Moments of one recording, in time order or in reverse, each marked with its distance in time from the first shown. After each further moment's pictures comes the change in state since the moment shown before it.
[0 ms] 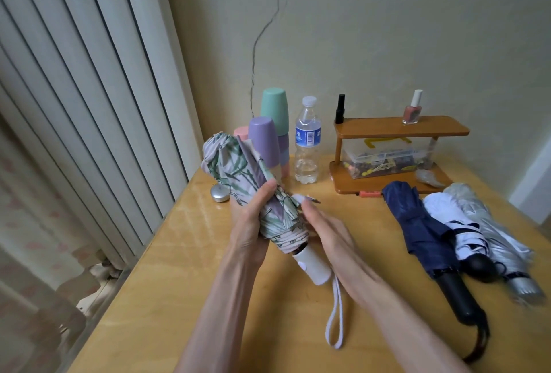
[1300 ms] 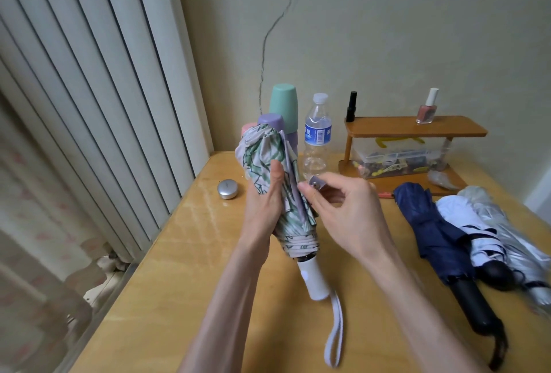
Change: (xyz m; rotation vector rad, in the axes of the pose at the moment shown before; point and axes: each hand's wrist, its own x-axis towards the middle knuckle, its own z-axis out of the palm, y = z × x) left_hand 0.001 0.018 0.020 0.482 -0.034 0.043; right_hand 0.021 -0.038 -0.002 -0.638 0.253 -0.531
